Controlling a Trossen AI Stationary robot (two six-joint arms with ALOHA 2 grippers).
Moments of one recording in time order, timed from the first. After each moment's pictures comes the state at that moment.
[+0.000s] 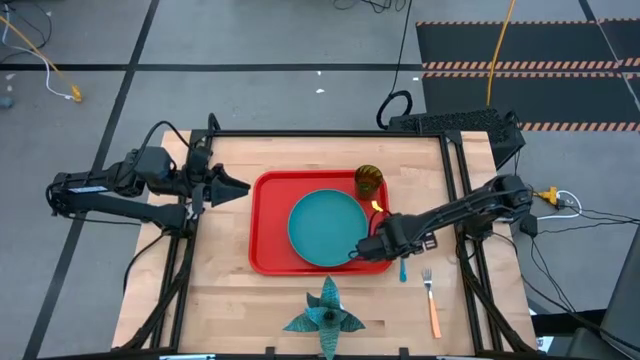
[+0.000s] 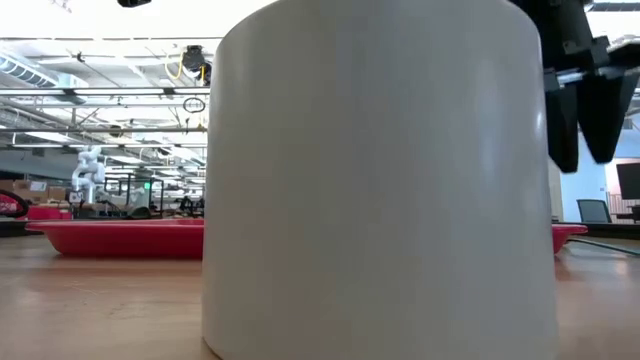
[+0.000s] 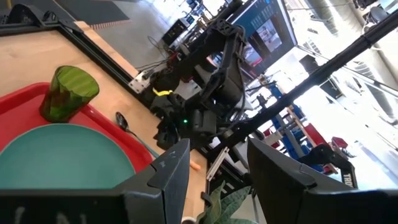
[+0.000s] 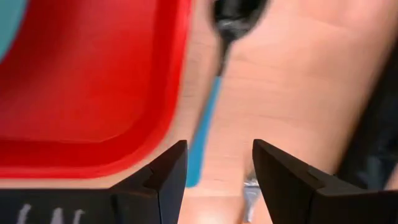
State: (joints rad) left arm -0.01 0.67 0.92 -0.34 0.06 -0.79; right arm 0.29 1.69 1.21 -1.33 -0.06 1.65
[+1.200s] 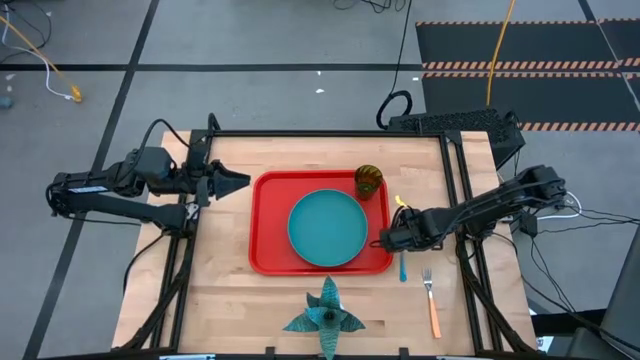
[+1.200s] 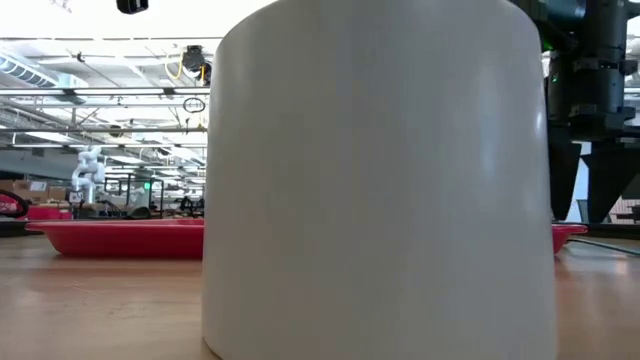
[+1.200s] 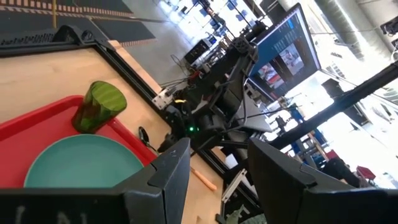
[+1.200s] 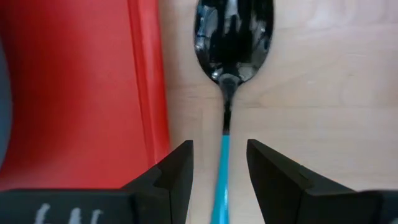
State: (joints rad) left arm -0.01 0.67 0.92 -0.35 -0.08 -0.82; right arm 0.27 1.39 0.74 -0.85 0.05 1.87
